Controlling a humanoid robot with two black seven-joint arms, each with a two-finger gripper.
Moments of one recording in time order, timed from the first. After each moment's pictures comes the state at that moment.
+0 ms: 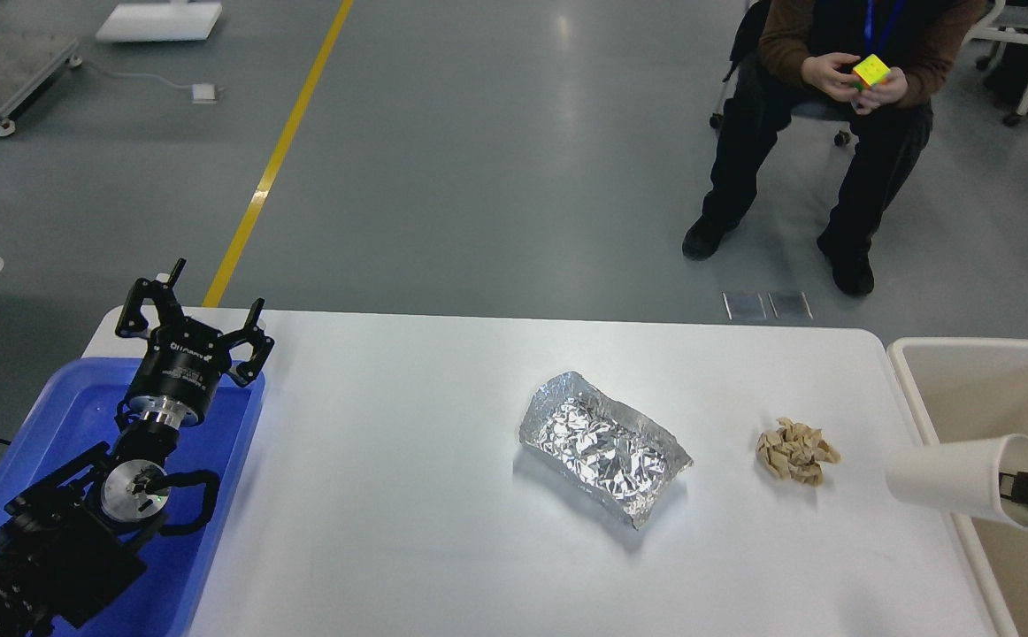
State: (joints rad) left arm -0.58 0.33 -0.76 -0.45 -0.16 -0.64 -0.52; right arm 0.47 -1.41 0.31 1.41 -1.18 0.12 0.60
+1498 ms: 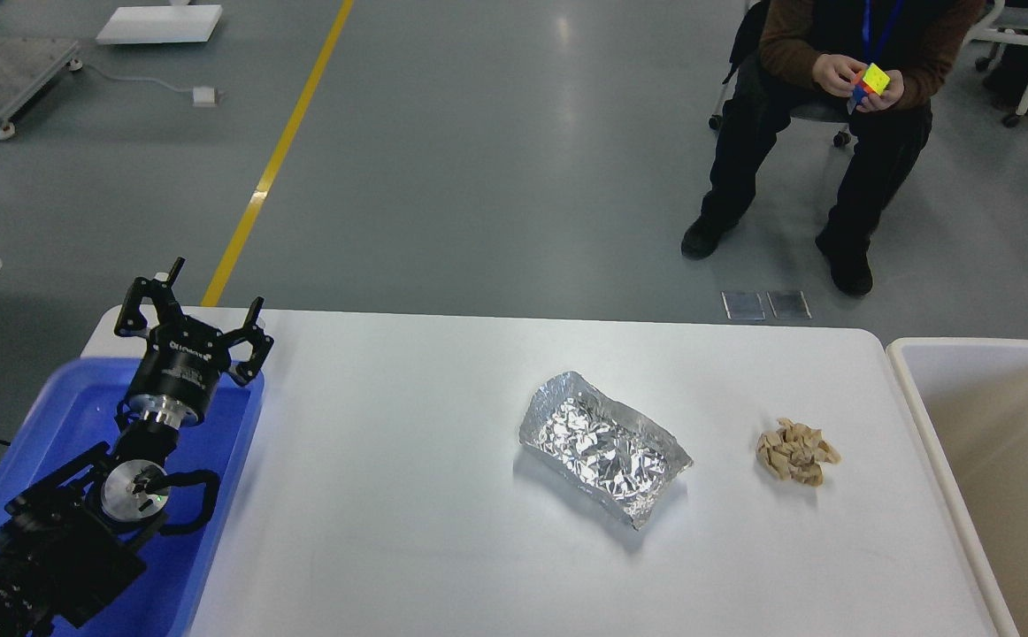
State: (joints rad) left arm -0.58 0.33 -0.76 -0.45 -0.16 -0.64 -0.52; right arm 0.66 -0.86 0.22 0.31 -0.68 0.31 0.37
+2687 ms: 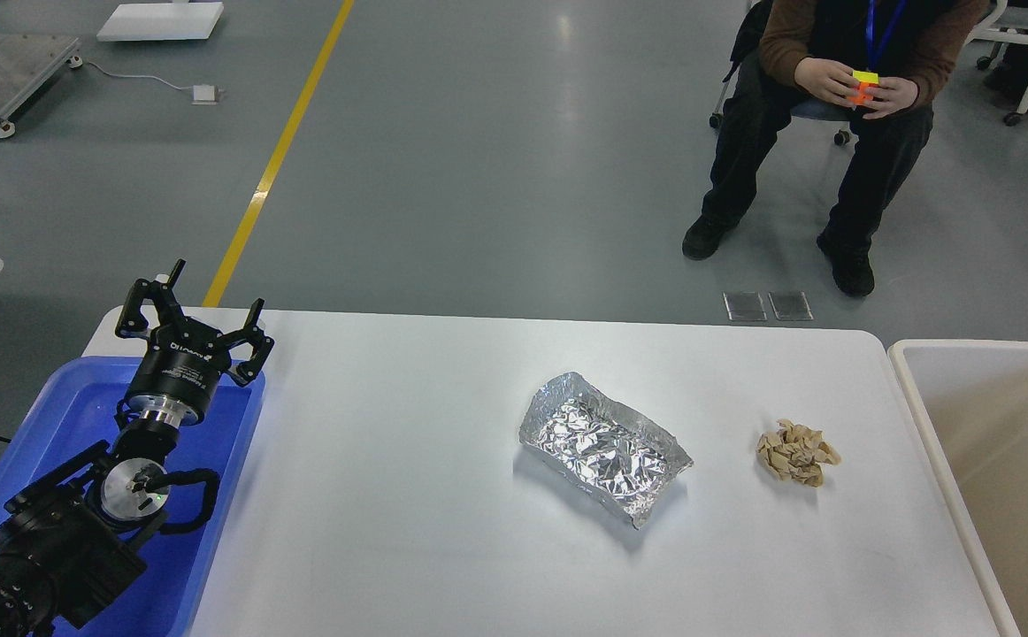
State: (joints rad) left arm -0.58 0.33 -0.76 -0.45 -0.16 -0.64 -0.52; right arm 0.66 -0.42 0.27 -0.01 0.08 -0.09 -0.12
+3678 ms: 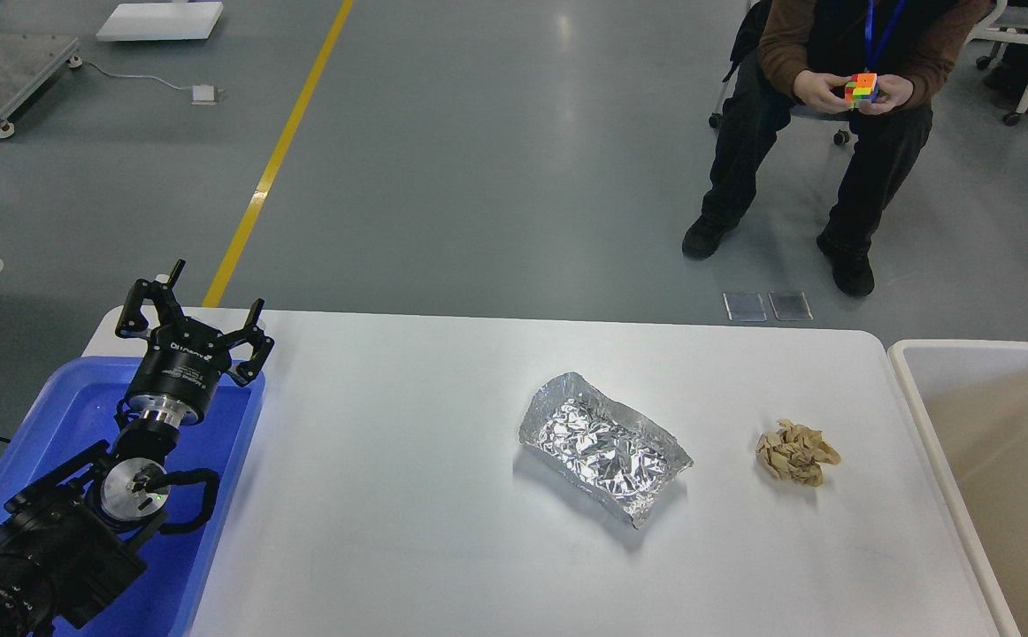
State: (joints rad) left arm -0.58 0.33 -0.76 -0.45 -0.16 -0.64 -0.52; right arm 0.75 -0.43 0.38 -0.01 0.09 0.00 -0.11
